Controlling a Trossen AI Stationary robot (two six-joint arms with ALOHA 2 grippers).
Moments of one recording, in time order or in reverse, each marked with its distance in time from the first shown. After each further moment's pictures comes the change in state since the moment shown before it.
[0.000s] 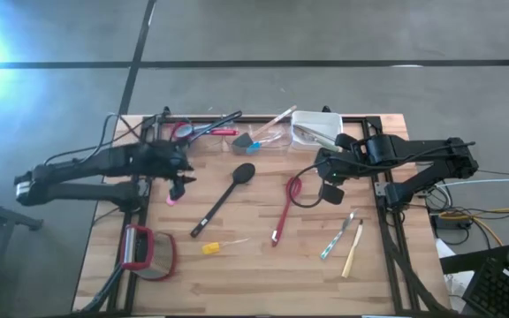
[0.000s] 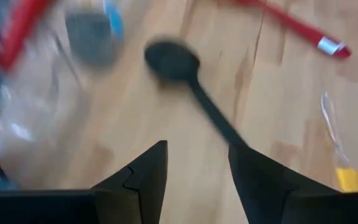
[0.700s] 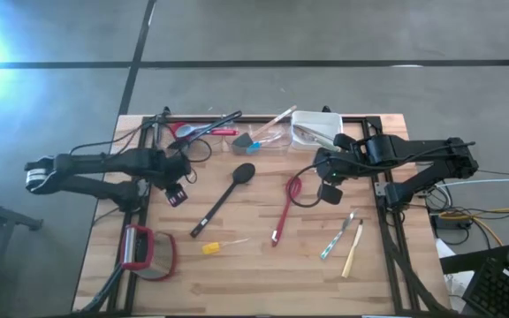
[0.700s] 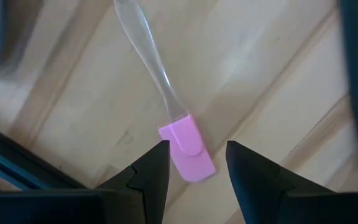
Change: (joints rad) left arm -0.031 0.263 -0.008 -0.348 -0.079 -0.335; right arm 0.001 0.000 -0.002 0.030 0.000 -0.007
